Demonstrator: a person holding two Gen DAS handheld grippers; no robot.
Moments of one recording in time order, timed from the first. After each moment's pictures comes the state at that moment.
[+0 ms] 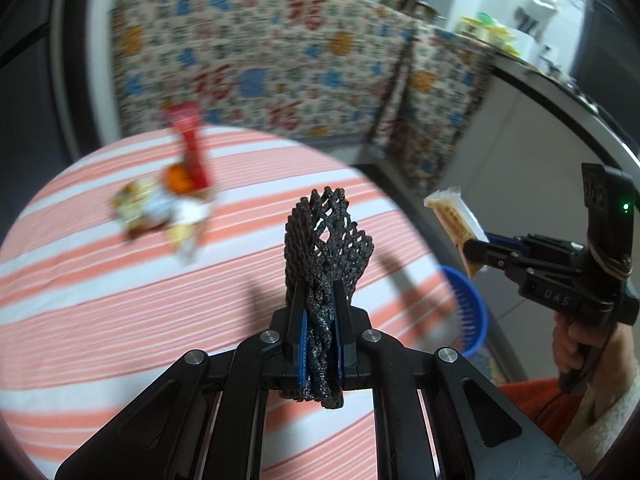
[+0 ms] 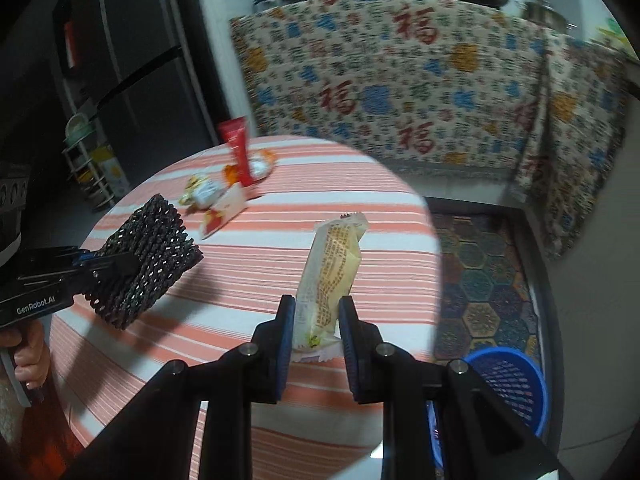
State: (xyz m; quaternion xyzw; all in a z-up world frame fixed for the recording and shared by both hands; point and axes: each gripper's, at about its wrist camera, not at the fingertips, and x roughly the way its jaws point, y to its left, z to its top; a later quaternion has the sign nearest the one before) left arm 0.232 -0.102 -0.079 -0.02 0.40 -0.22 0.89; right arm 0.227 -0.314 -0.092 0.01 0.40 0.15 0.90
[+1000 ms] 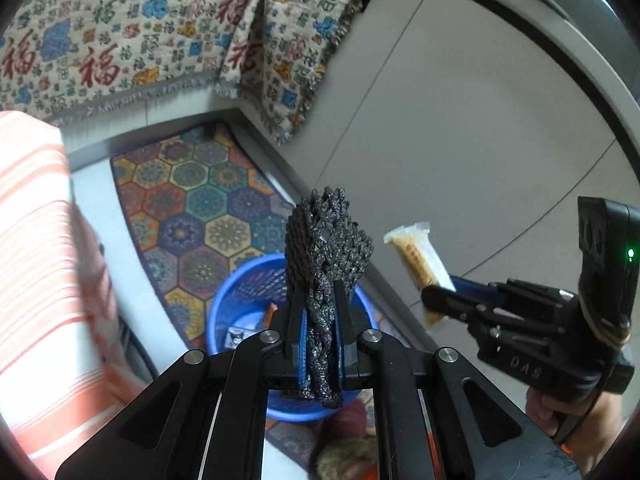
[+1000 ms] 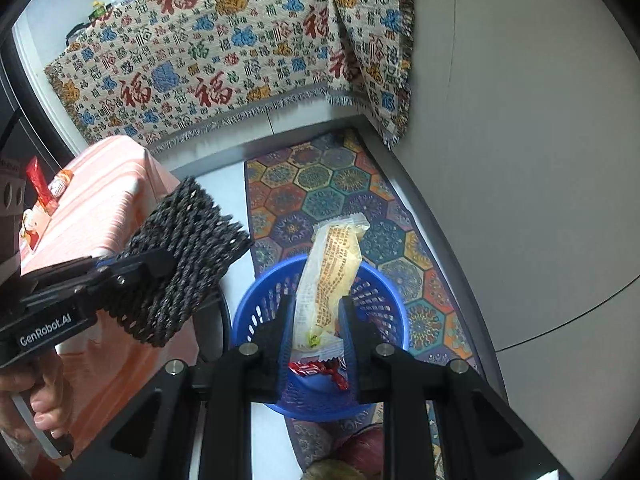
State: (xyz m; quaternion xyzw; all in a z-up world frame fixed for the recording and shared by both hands) left arm 0.281 -0.391 -0.181 -0.02 0.47 -0.37 0.80; right arm 0.204 -0.566 -0.184 0.10 0.48 -0.05 0.87
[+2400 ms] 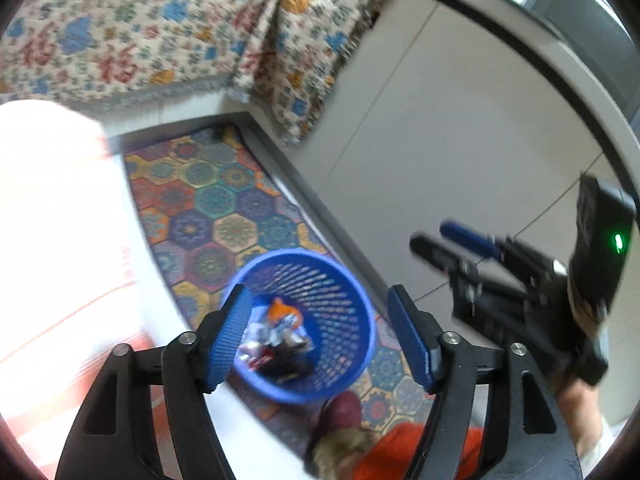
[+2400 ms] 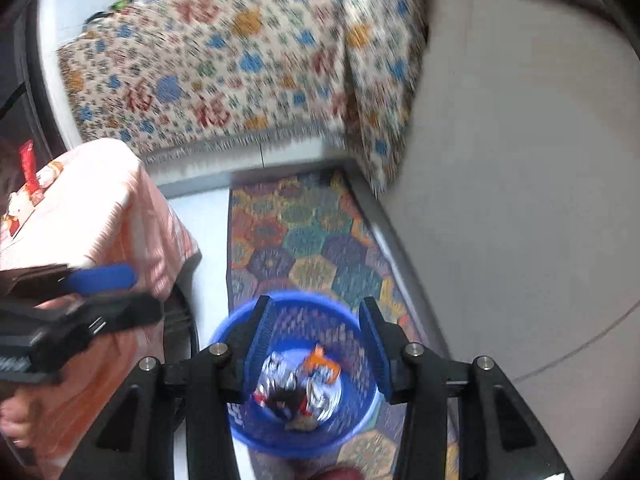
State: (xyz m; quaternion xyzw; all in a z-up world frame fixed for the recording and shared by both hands) left arm 0.260 -0.332 -0.147 -0.04 0.47 -0.35 0.81; right arm 0.207 -0.537 -0.158 0.01 0.41 -0.07 0.91
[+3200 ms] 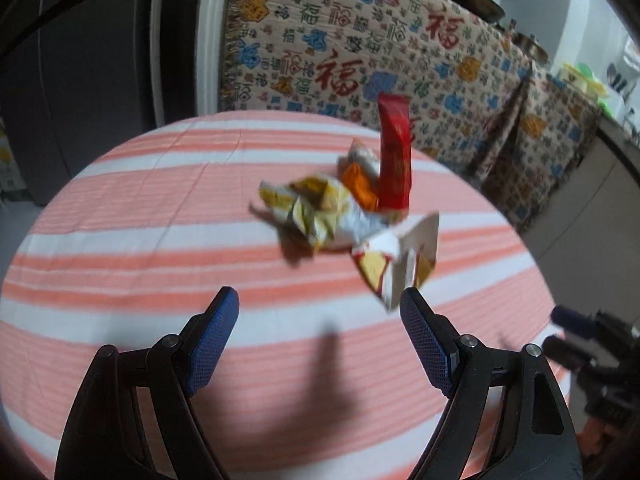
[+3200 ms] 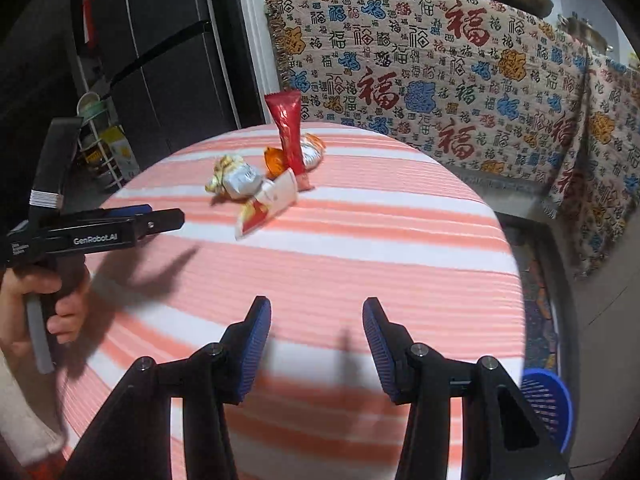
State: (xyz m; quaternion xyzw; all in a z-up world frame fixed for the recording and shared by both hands) left arm 0.329 0.042 -0.131 -0.08 0.41 -0.08 0.91; right arm 0.260 -0.202 -0.124 -0.02 0.40 0.19 0.90
